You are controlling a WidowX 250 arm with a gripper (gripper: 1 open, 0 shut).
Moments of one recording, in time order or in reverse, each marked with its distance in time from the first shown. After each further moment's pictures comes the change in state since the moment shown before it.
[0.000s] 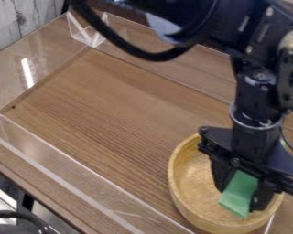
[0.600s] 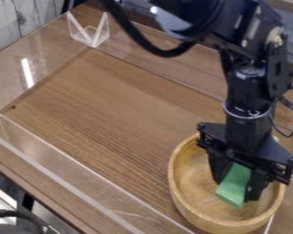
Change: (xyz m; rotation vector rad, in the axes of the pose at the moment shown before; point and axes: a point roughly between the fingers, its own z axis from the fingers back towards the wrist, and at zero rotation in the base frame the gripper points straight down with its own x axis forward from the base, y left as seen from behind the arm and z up) arm 0.014 0.016 -0.010 -0.041 0.030 -0.009
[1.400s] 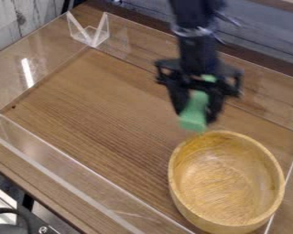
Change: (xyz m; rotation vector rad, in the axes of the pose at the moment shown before) arm 0.042 0.061 0.036 0.002 -0.005 0.134
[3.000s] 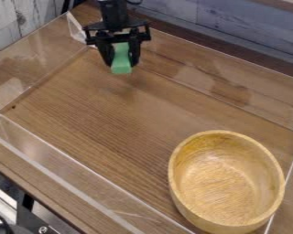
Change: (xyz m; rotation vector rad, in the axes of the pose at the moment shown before) arm 0.070 0.188 0.012 0.066 -0.071 0.458
